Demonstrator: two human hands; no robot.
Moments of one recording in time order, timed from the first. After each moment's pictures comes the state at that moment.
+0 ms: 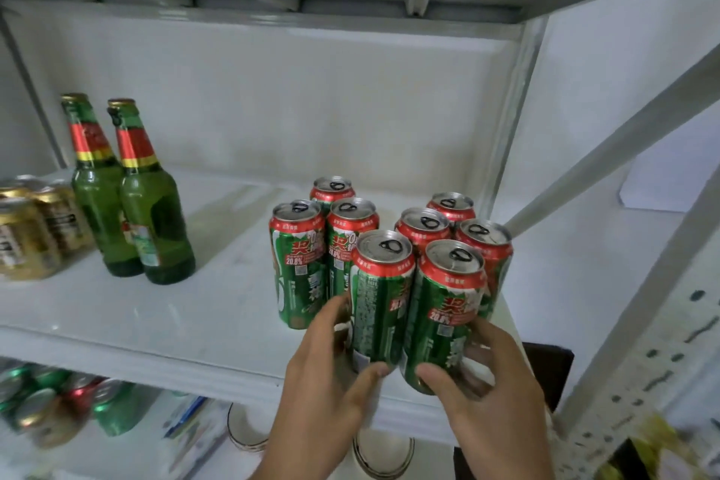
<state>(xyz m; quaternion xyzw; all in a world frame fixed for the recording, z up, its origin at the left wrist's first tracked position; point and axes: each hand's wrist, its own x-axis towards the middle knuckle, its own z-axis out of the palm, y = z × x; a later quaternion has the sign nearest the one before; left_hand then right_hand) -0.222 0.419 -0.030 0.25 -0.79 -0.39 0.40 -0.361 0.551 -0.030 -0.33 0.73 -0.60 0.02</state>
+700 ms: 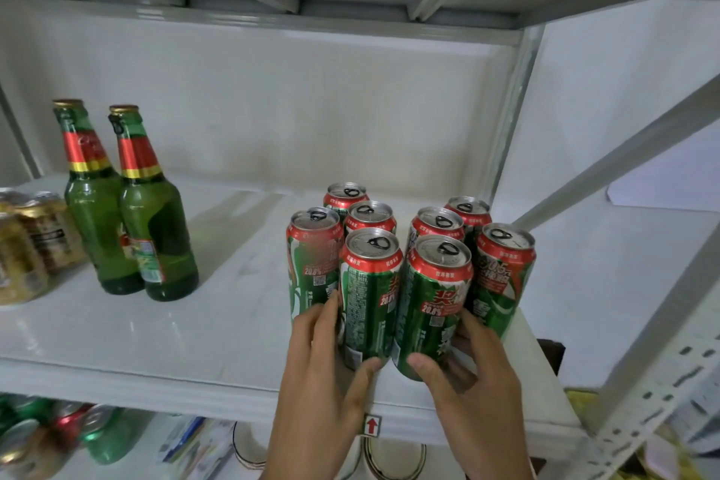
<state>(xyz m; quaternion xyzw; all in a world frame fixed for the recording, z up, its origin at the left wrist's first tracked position) -0.204 0.384 -0.038 0.25 -0.82 -0.32 0.41 -0.339 0.510 -0.039 -0.34 0.70 -0.63 0.00</state>
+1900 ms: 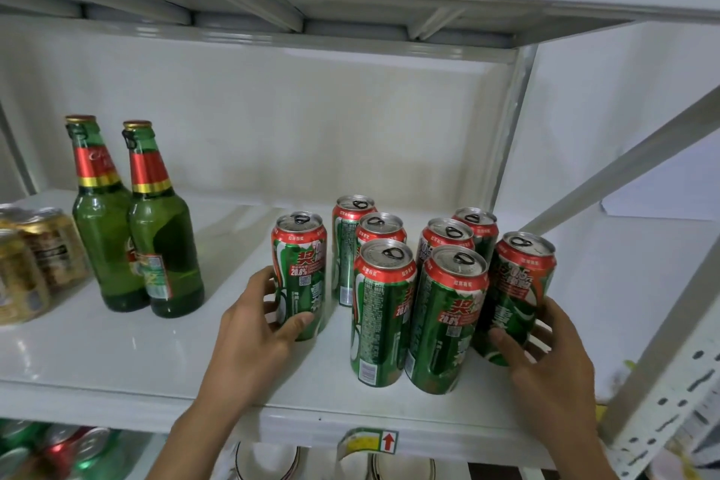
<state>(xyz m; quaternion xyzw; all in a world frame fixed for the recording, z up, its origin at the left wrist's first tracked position) -0.178 0.288 0.007 0.33 -0.78 -0.39 0.36 -0.383 0.529 -0.001 -0.20 0.77 -0.60 -0.04</state>
